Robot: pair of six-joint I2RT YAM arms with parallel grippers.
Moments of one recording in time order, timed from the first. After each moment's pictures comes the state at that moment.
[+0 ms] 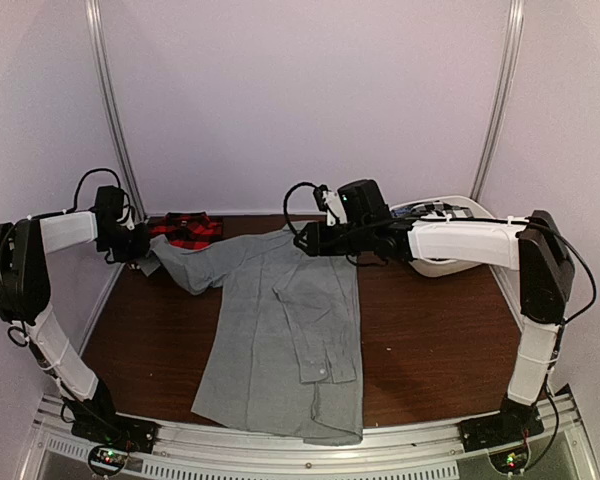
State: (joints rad) left arm 0.08 1.70 1.18 -0.38 0.11 -0.31; right arm 0.75 1.89 1.47 -0.07 -0.15 0.48
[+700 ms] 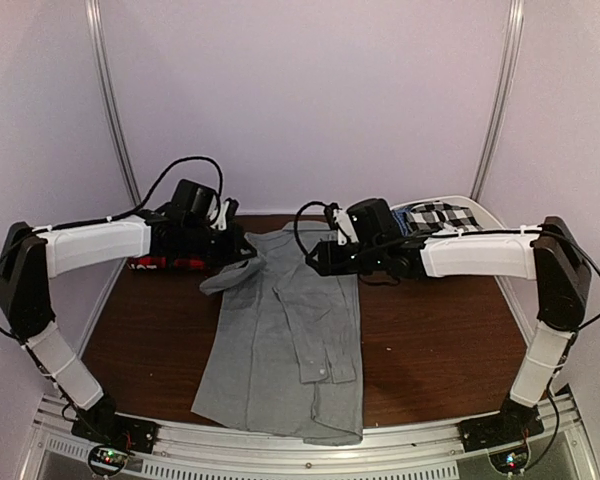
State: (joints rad) left arm -0.53 1.62 1.19 -0.27 0.31 -0.61; right arm 0.77 1.79 1.26 -0.02 -0.09 0.49
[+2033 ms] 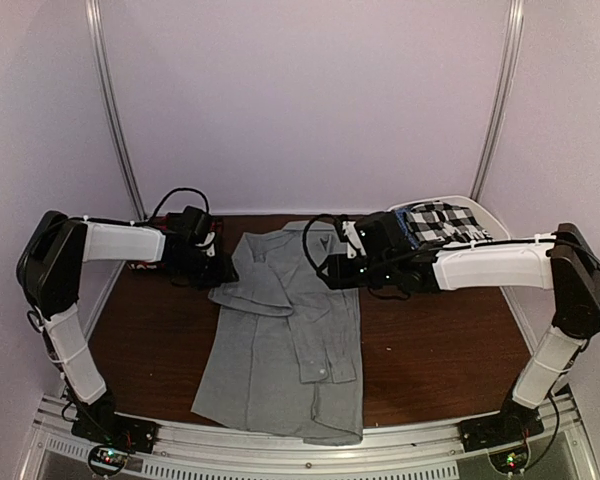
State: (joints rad) left arm -0.44 1.82 1.15 -0.31 0.13 -0.56; right arm 0.81 1.69 1.12 -0.02 0.02 0.50
